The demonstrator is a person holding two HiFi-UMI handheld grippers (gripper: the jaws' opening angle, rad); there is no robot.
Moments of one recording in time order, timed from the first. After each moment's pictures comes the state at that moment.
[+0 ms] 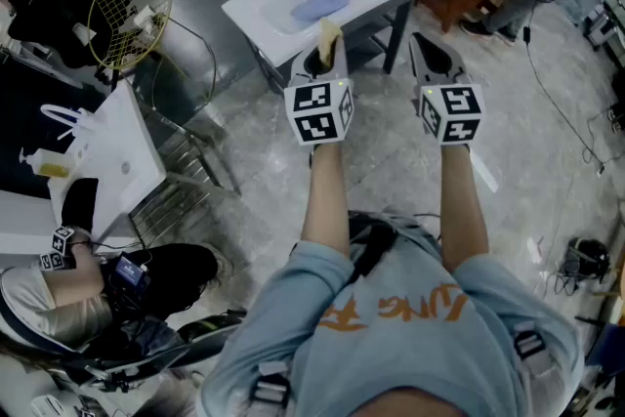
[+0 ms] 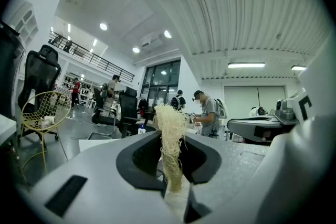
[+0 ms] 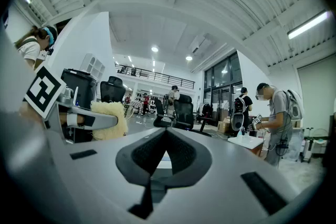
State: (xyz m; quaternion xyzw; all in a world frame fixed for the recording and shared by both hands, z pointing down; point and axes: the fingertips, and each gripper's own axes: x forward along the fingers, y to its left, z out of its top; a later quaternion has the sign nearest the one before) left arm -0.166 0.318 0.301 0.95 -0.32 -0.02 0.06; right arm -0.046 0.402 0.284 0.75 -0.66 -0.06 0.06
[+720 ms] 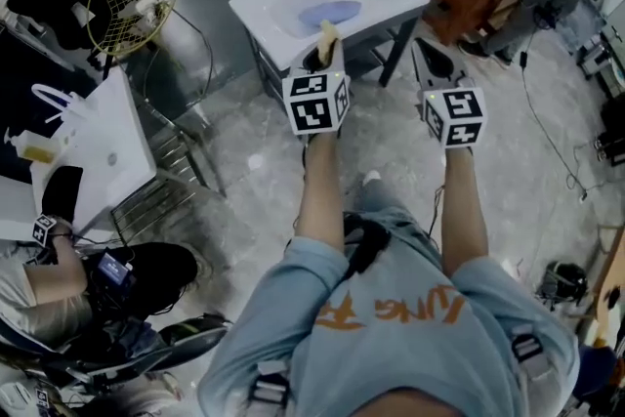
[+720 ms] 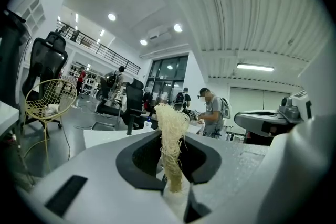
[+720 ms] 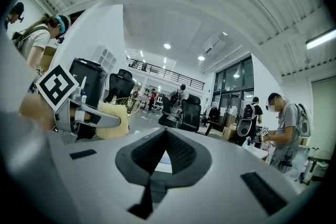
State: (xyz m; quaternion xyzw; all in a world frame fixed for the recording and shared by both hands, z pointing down) left arm -0.185 0.263 0.321 0.94 -0.34 0.00 0.11; right arm -0.063 0.356 0.277 0.72 -0.68 -0.09 0.11
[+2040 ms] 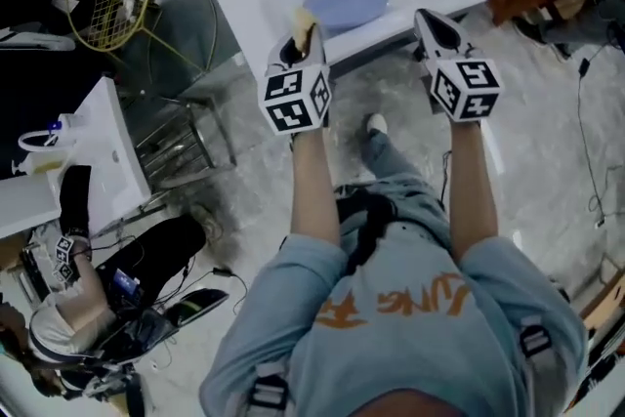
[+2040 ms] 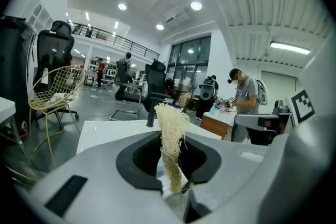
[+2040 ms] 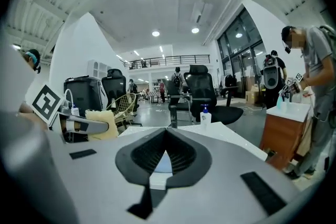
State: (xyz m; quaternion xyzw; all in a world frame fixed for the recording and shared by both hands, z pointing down) left arm -0.067 0.010 0.403 0.88 -0.45 0.07 0.15; right arm 0.122 0.061 0.379 0.64 -0.76 0.09 0.06
